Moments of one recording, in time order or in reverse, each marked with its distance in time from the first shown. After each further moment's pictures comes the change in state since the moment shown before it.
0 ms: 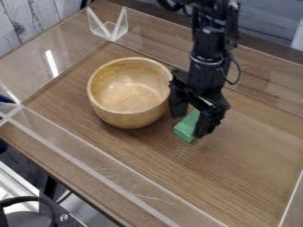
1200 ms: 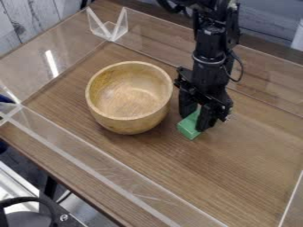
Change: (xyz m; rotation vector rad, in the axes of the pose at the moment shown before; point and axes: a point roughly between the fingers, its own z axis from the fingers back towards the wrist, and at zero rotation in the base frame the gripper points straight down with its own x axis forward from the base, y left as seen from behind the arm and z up) arm 0.016 -0.001 -0.003 -0.006 -0.087 -0.044
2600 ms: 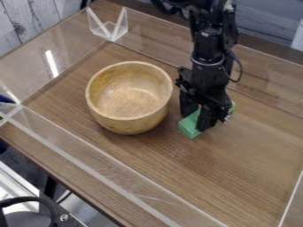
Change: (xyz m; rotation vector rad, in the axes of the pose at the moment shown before) arm 0.003 -0.004 0.000 0.003 -0.058 -0.041
